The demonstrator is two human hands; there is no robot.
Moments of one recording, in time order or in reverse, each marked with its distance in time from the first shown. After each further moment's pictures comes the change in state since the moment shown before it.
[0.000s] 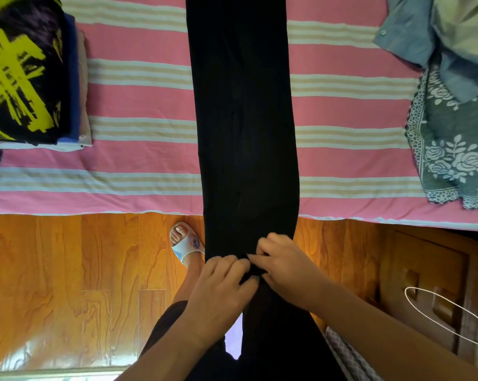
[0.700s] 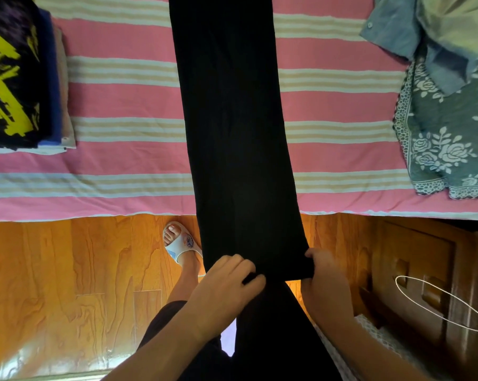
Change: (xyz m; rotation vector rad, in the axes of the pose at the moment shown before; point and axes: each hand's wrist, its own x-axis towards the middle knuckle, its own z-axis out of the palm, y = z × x) left_hand 0.014 -0.002 -0.002 -0.131 -0.143 0.158; right_hand -0.070 -0.006 0.008 0.301 0.246 0.984
